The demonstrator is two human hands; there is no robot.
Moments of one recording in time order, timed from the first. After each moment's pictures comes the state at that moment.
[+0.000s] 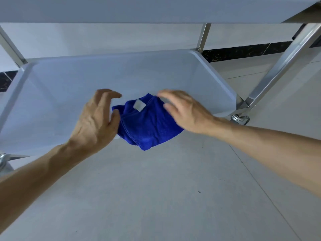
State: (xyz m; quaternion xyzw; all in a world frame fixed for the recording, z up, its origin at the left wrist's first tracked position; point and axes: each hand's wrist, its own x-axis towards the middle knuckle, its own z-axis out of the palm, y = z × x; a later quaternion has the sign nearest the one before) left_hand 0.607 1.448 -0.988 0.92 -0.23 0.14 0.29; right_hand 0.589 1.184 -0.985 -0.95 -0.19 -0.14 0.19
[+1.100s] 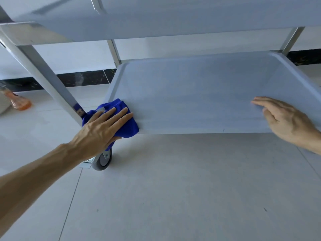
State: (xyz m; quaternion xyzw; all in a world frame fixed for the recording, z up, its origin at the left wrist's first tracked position) left_hand 0.577 1.654 -0.988 0.94 -0.30 0.10 -0.09; right_hand 0.598 1.139 -1.013 -0.98 -0.07 -0.12 0.17
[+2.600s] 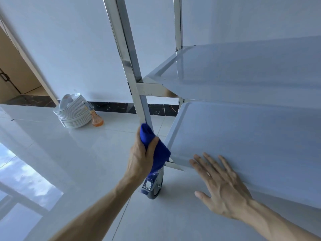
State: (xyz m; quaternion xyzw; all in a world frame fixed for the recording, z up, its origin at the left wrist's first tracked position) left_hand 0.572 1.680 -0.972 0.83 0.13 0.26 0.48; right_hand 0.584 1.429 -1.018 -0.92 -0.38 -0.11 0.00
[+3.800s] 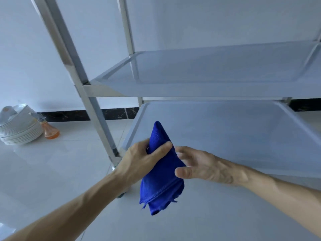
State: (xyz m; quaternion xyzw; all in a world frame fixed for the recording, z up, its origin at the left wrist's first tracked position) left_hand 0.530 1.568 -0.901 0.87 0.00 -0.02 0.50; right_hand 0.571 1.352 -0.938 -0.75 -0.27 0.30 0.52
